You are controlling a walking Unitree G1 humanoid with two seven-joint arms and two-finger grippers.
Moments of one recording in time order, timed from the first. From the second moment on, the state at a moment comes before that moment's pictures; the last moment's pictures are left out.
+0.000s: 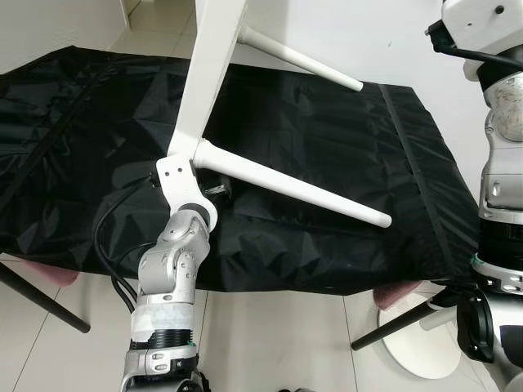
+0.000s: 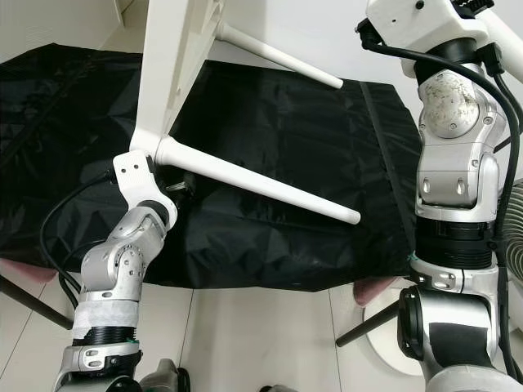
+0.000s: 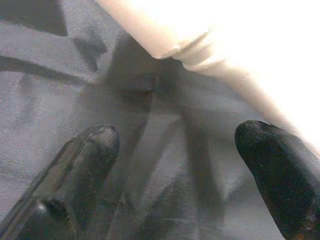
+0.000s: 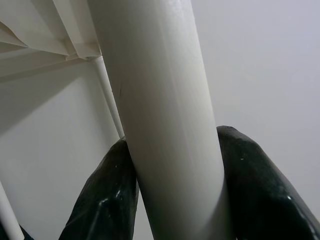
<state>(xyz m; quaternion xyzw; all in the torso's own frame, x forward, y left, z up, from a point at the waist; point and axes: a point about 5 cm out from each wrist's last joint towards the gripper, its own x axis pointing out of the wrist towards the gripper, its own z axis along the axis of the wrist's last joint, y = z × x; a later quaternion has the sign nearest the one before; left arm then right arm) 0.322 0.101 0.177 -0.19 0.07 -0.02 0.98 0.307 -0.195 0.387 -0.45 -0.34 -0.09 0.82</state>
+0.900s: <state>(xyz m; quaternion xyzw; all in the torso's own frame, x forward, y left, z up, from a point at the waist) 0.307 0.067 0.212 -0.19 0.00 -0.13 0.97 0.316 -0.195 0.381 -0.45 -0.33 -0.09 0.82</state>
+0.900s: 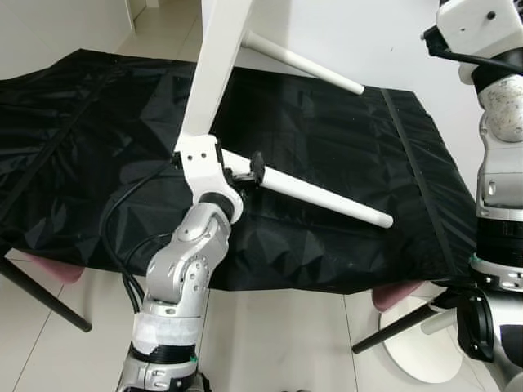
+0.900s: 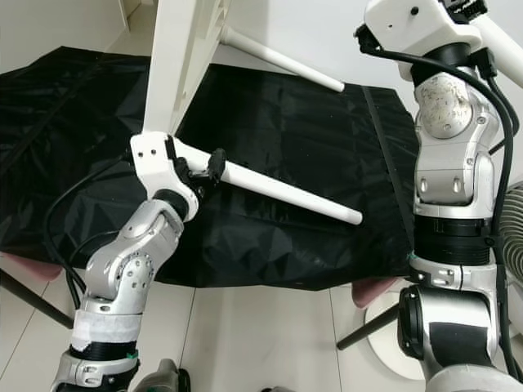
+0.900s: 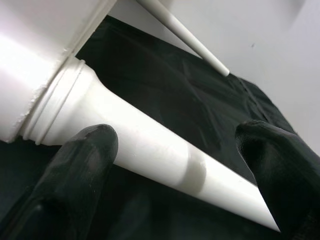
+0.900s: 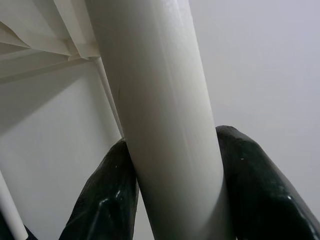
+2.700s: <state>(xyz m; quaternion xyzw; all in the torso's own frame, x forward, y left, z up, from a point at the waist) 0.374 0.098 0.203 -0.46 0.07 0.00 0.89 0.317 -0.194 0.384 -0.45 -0.33 -0.09 0.82</state>
